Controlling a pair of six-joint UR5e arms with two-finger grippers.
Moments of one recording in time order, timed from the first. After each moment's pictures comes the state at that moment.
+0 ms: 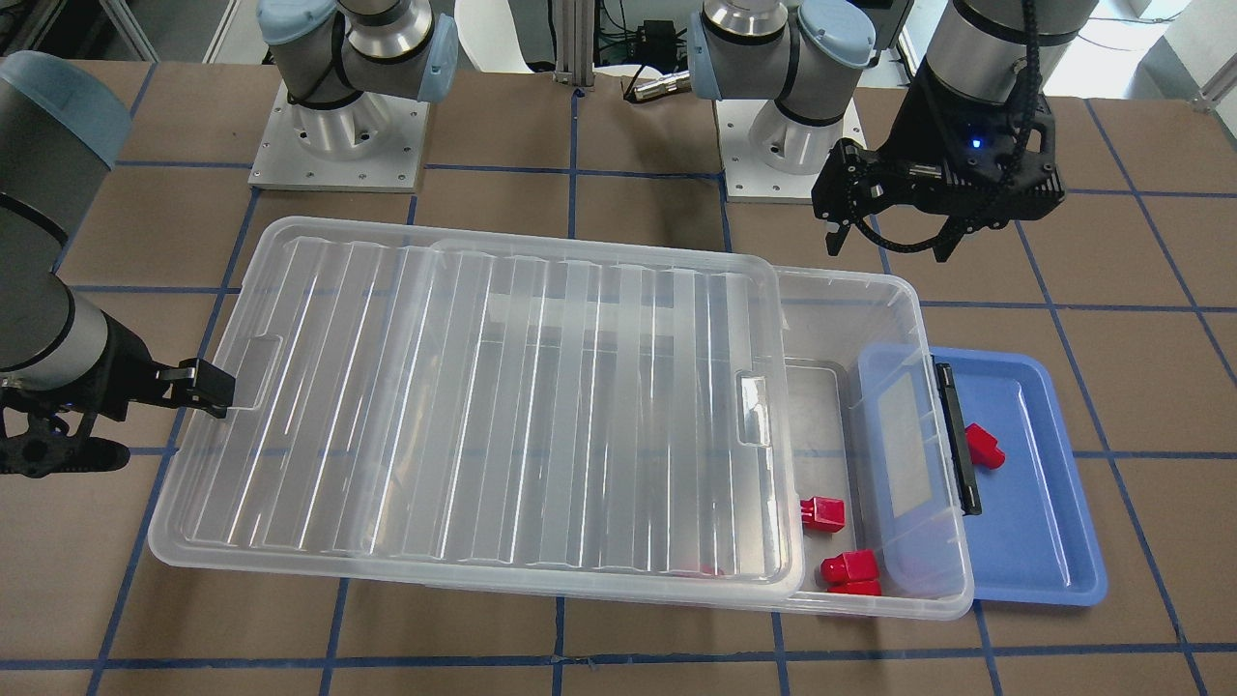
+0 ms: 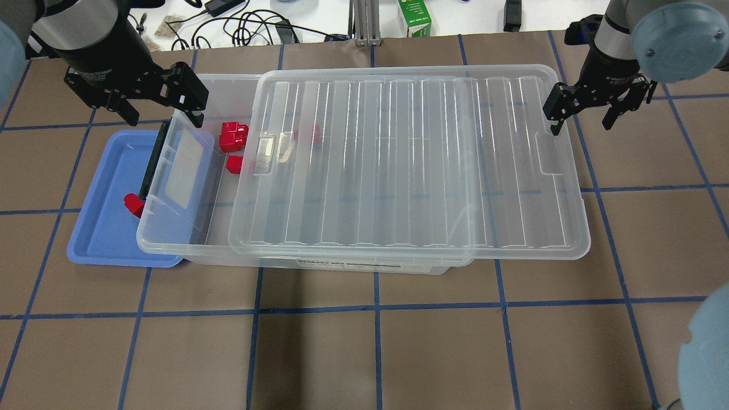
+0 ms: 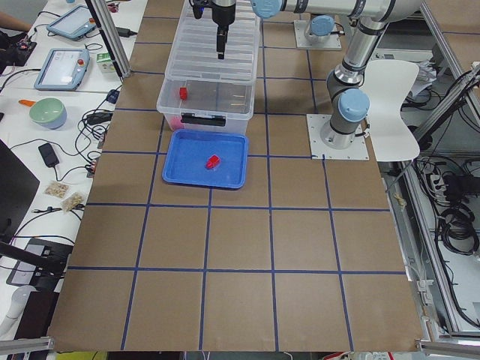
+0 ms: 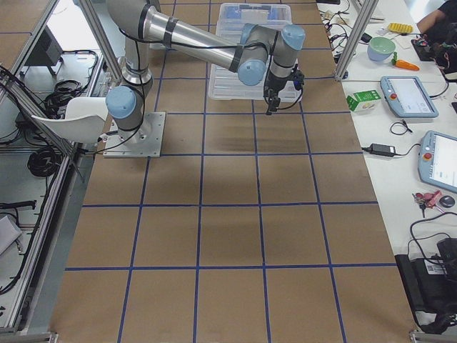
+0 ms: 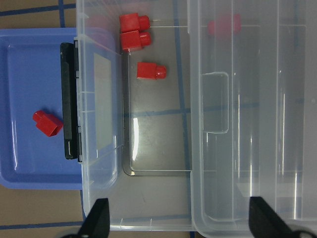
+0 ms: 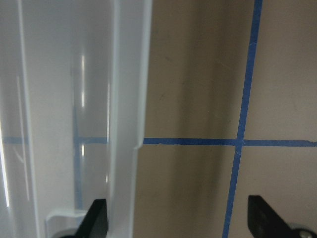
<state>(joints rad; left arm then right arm) -1.52 -1.57 -1.52 -1.57 1.59 0.12 1.36 -1.26 1.53 -1.72 -1.64 -0.26</state>
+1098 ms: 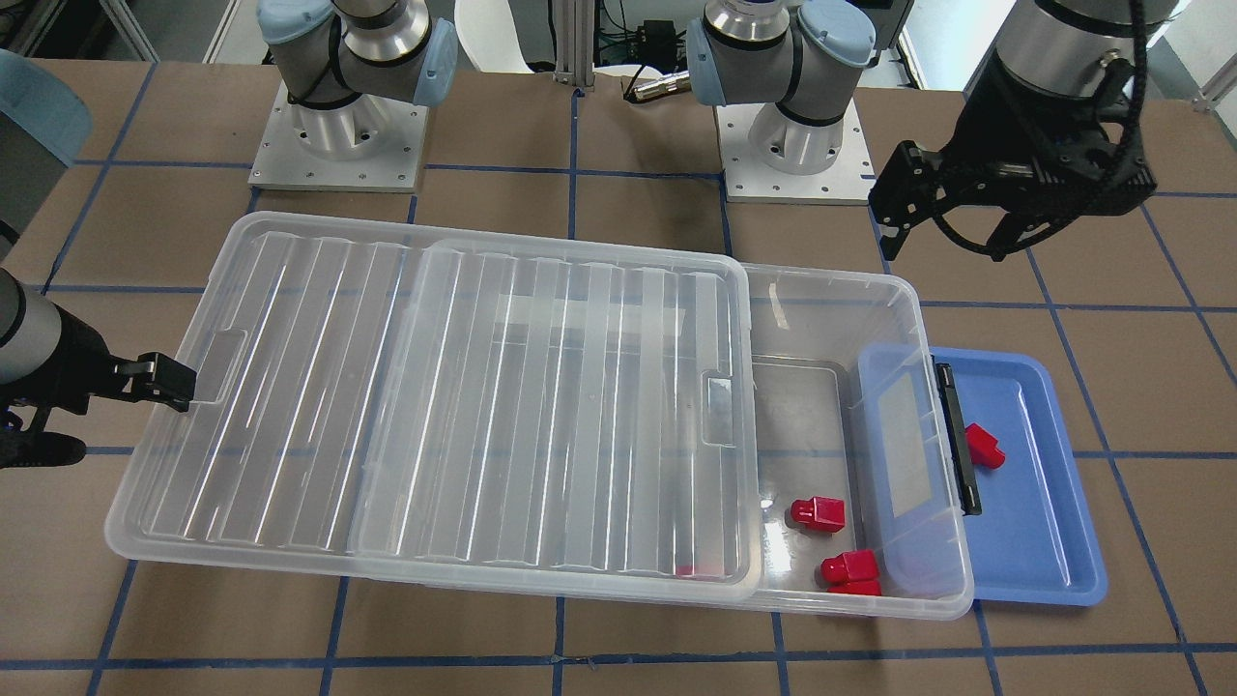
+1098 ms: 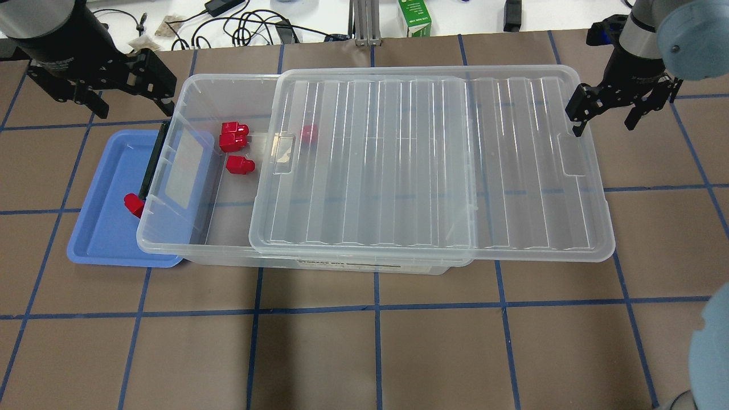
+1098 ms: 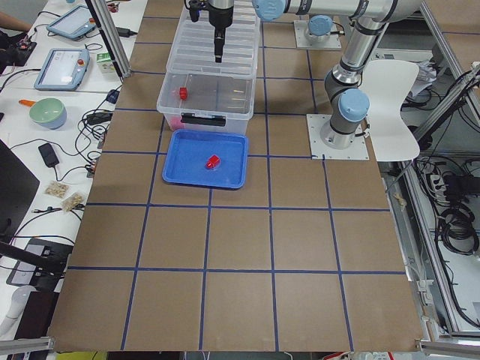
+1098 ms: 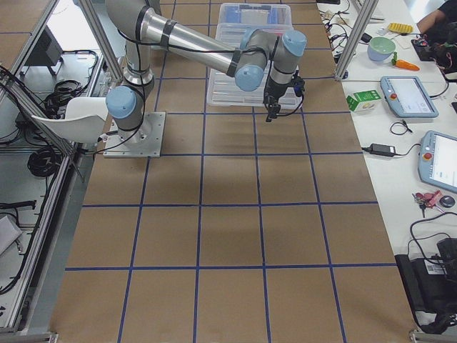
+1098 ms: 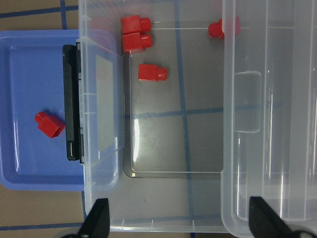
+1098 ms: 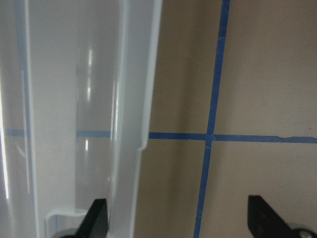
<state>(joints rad) -1.42 -1.56 -1.50 -1.57 1.58 0.14 1.32 -1.26 1.53 -1.71 -1.67 -0.31</state>
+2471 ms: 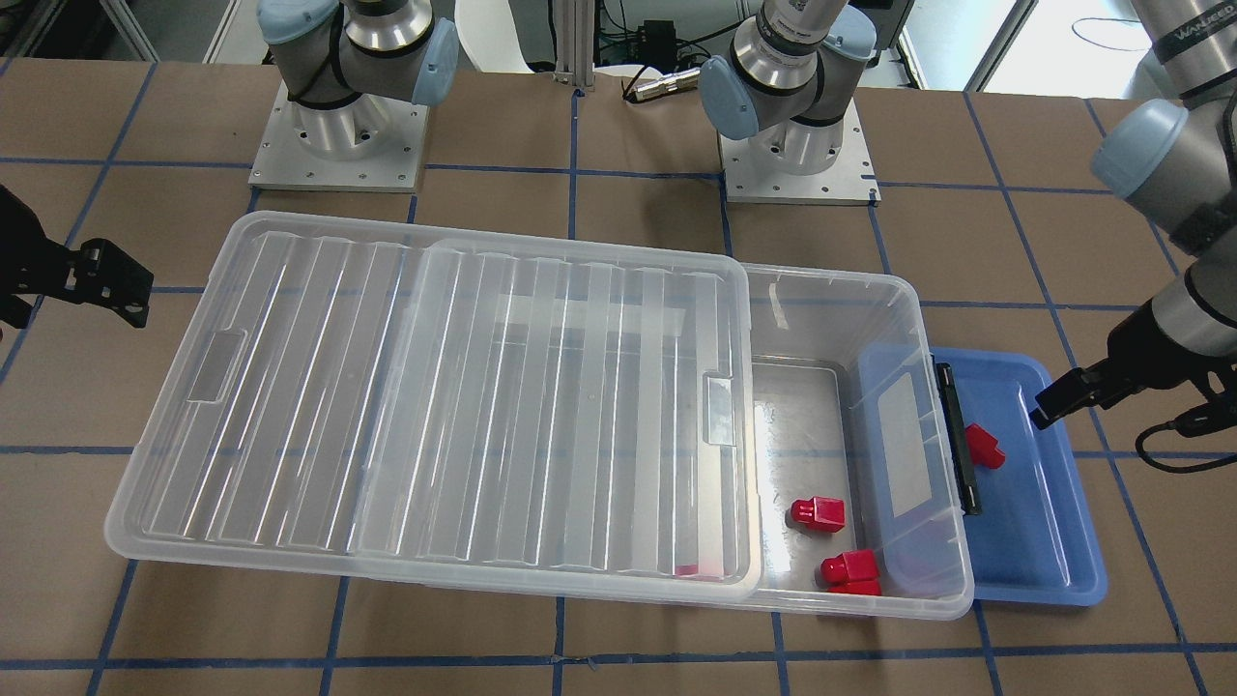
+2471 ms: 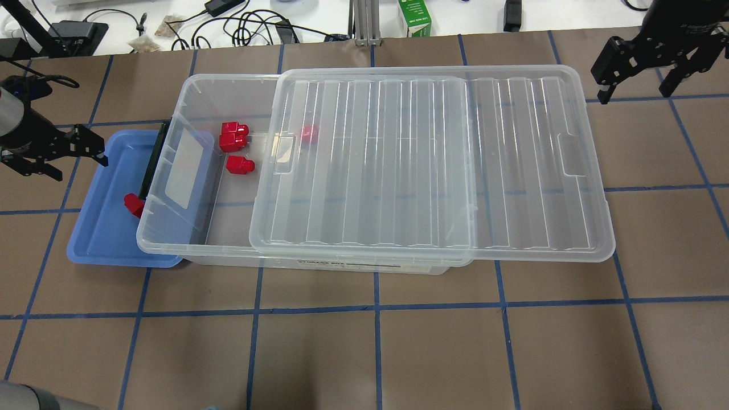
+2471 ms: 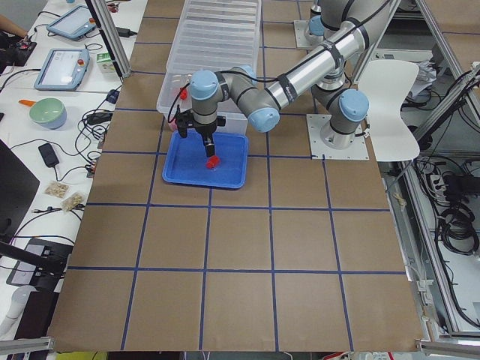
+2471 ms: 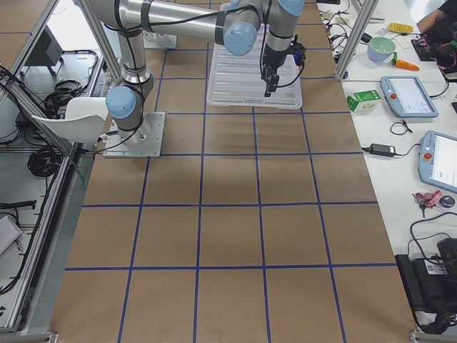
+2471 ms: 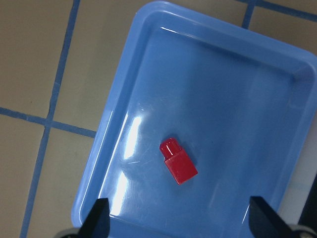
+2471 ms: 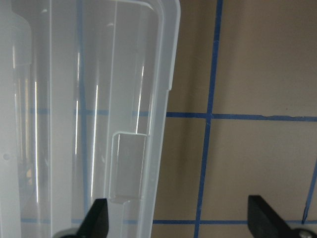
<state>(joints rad) -1.01 -1.86 -1.74 -1.10 1.52 0.25 1.32 -1.39 1.40 -1.48 -1.66 -0.29</state>
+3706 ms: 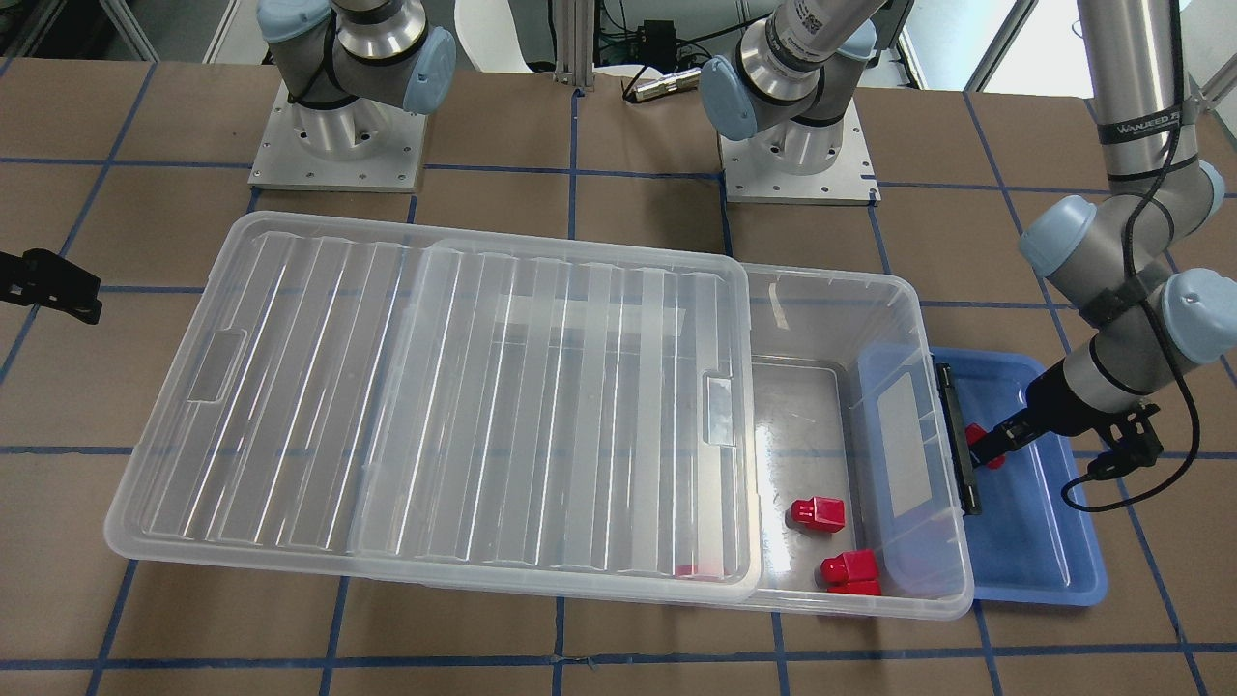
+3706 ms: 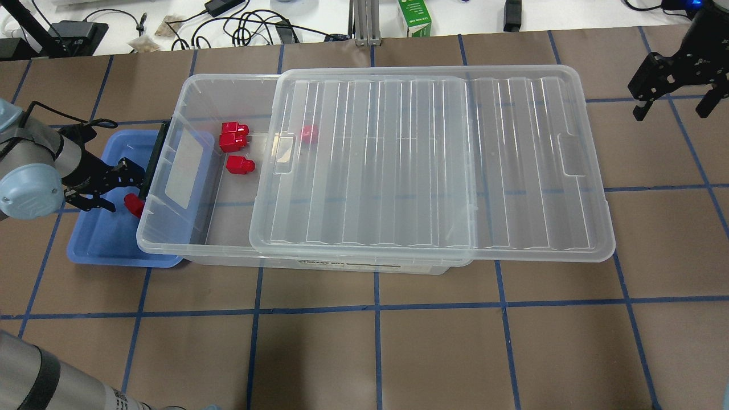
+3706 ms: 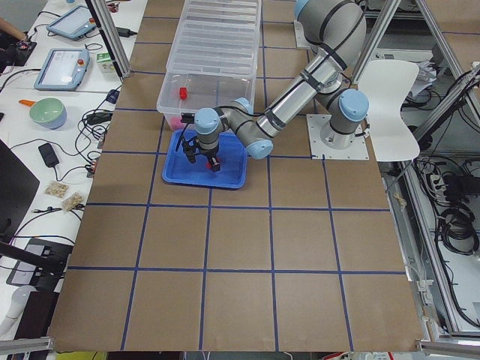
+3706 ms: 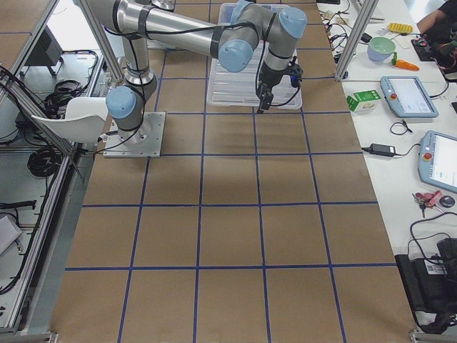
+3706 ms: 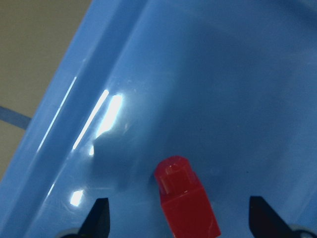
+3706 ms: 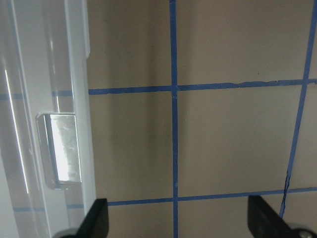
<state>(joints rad) -1.01 -1.99 -1.87 -0.88 1.45 0.10 1.22 -1.37 1.41 -1.45 -1.67 -0.30</state>
